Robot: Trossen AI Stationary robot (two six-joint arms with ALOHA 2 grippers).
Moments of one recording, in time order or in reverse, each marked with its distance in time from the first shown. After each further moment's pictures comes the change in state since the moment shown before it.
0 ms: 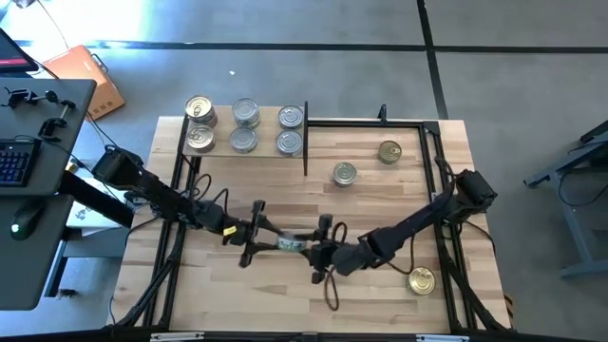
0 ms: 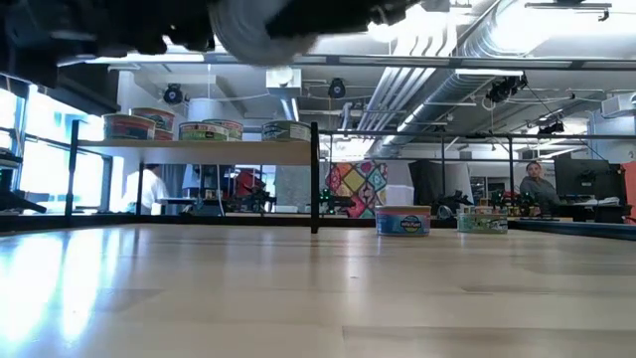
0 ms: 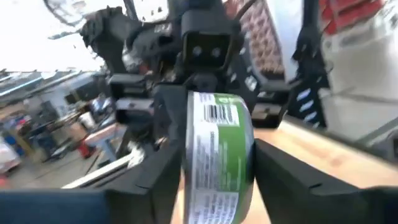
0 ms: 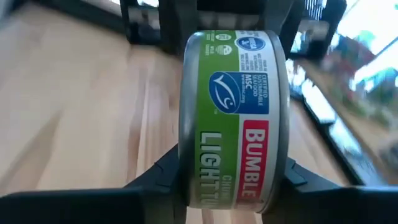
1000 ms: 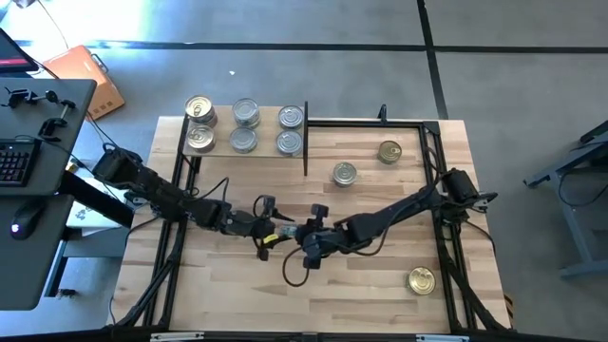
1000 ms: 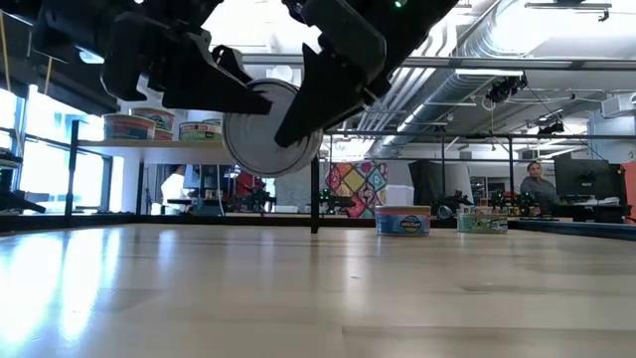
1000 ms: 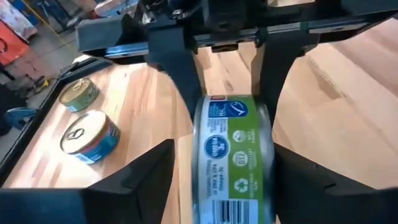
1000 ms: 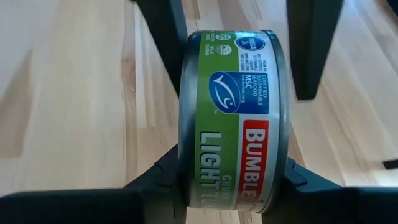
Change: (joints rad) left arm 0.036 0.001 0.239 -0.739 -0.234 -0.183; right arm -0.151 0.103 0.196 -0.527 -0.260 0.404
